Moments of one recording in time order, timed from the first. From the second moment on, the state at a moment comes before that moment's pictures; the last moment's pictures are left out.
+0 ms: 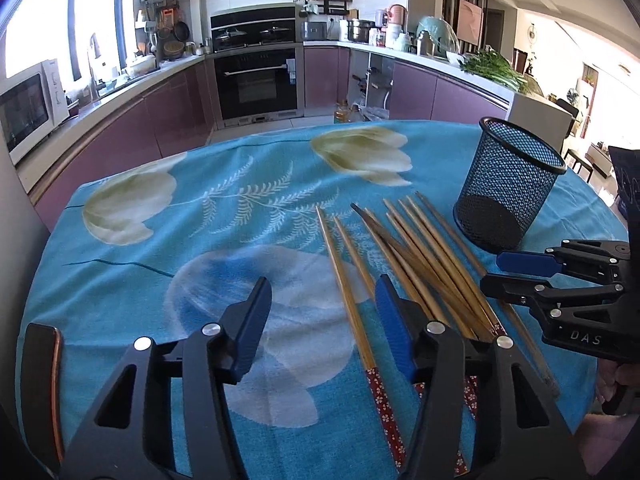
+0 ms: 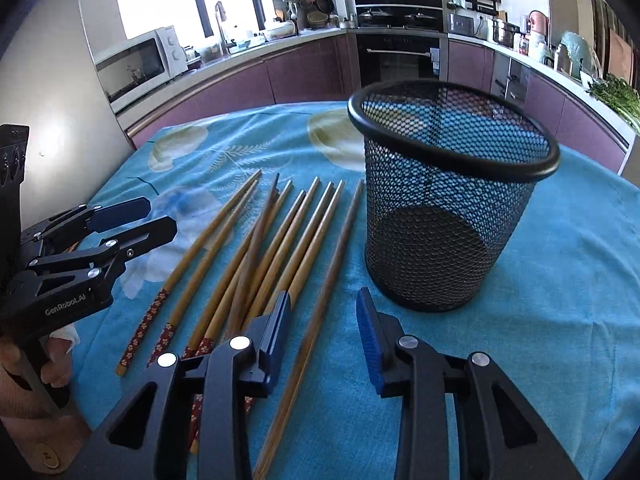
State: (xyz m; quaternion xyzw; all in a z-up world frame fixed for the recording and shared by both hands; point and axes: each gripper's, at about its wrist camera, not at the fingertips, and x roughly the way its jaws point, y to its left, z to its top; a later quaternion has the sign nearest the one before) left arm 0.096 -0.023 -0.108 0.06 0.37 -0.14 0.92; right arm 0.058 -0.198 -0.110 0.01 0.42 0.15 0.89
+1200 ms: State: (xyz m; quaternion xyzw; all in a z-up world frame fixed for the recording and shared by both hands) left arm 0.075 -0.011 -0.035 -0.04 0.33 -0.23 0.92; right arm 0.014 -0.241 -0.040 0.09 0.32 0.23 0.91
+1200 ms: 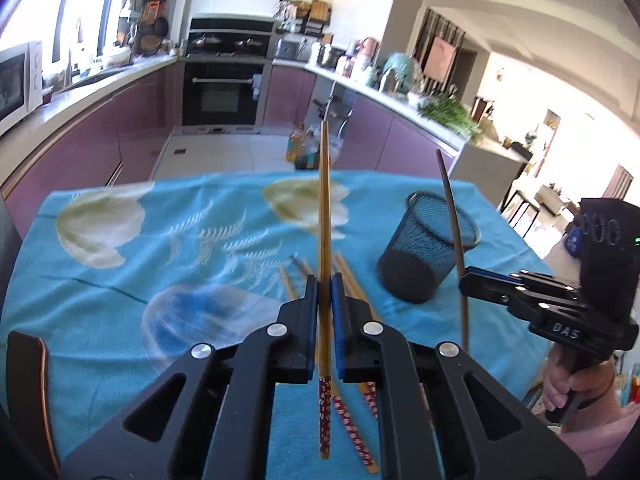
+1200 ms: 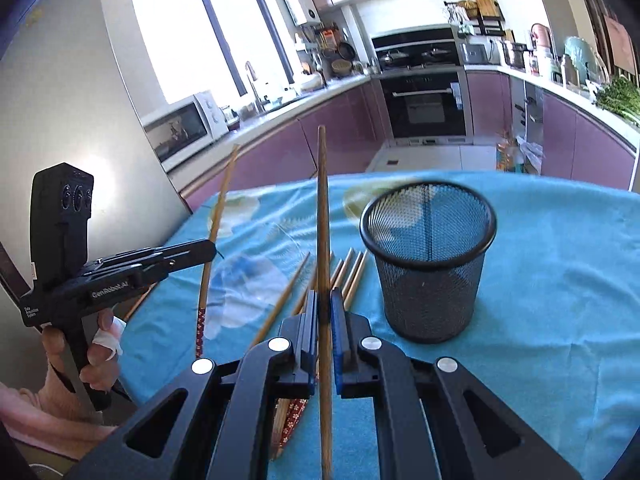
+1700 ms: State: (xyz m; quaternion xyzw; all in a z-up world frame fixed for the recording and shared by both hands) left arm 0.072 -0.028 0.051 -0.08 0.21 -0.29 0.93; right arm 0.018 -0.269 0.027 0.09 0.22 0.24 0.94
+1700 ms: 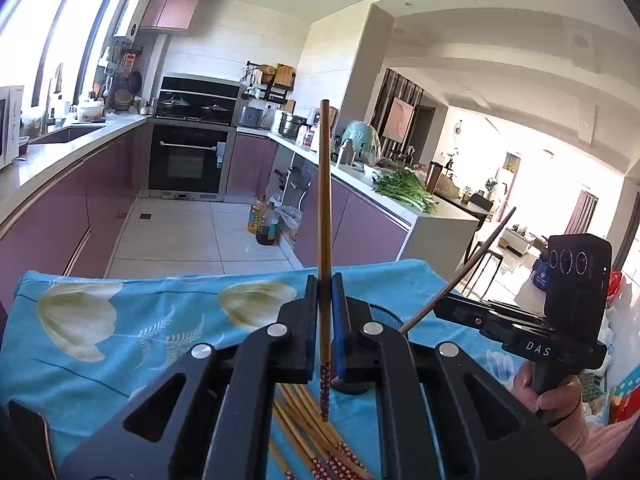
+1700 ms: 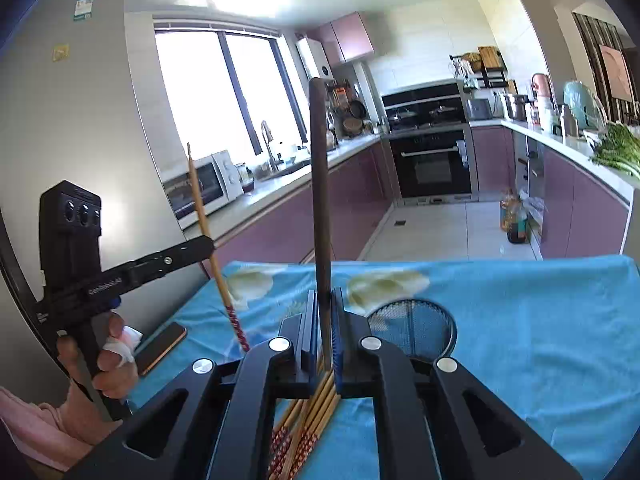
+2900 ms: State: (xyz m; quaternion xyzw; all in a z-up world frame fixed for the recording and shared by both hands) left arm 0.152 -0.153 -0.003 -0.01 0.28 -0.31 0.91; right arm 0.094 -0.295 0.014 0.09 0.29 0.20 0.93
